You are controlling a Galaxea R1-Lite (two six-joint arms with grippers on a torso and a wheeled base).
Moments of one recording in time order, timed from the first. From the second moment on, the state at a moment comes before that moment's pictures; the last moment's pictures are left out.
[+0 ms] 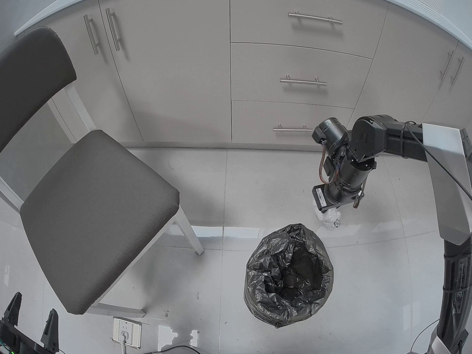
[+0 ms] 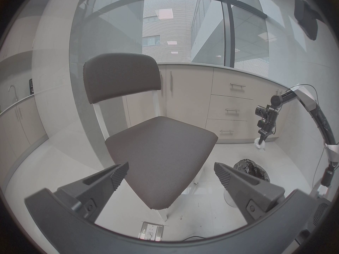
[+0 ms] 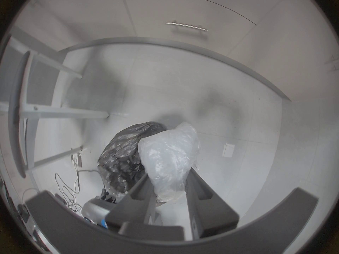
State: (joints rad) left arm 0.00 0.02 -0.02 0.03 0.02 -0.03; right arm 0.40 2.31 -2.00 0.84 -0.22 0.18
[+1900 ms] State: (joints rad) left arm 0.00 0.02 -0.02 0.03 0.02 -0.05; right arm 0.63 2.57 -2.00 0.85 -0.25 0.18
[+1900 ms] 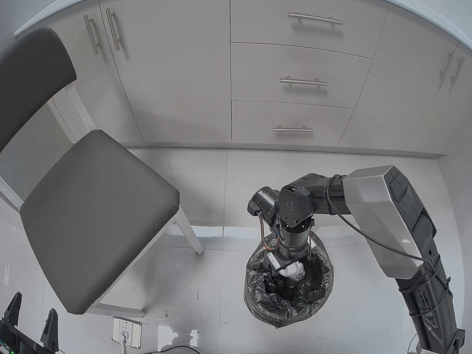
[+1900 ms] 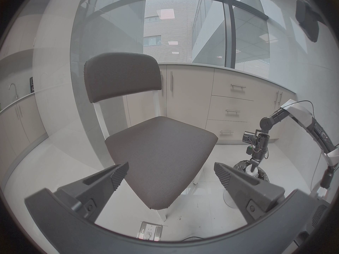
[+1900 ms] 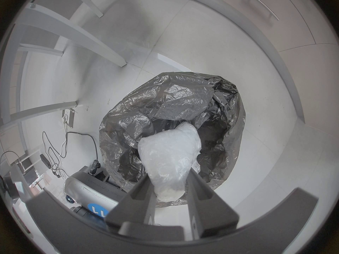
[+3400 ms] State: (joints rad) left arm 0.00 0.02 -0.02 0.03 0.02 -0.05; right arm 0.63 2.58 -2.00 0.85 -0.29 0.19
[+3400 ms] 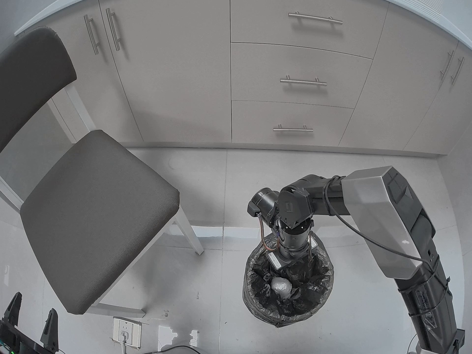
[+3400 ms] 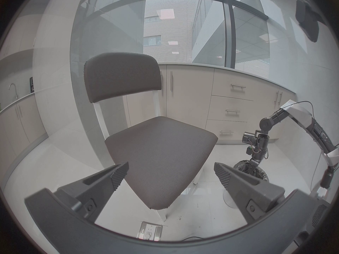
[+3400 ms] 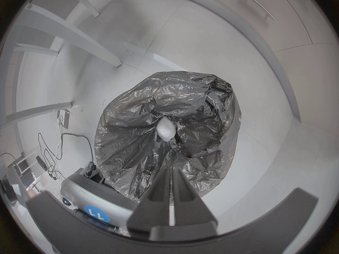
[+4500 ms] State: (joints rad) left arm 0.01 0.07 -0.02 0.03 0.01 -0.02; right arm 0.58 2.44 -2.00 0.91 -0.28 0.19
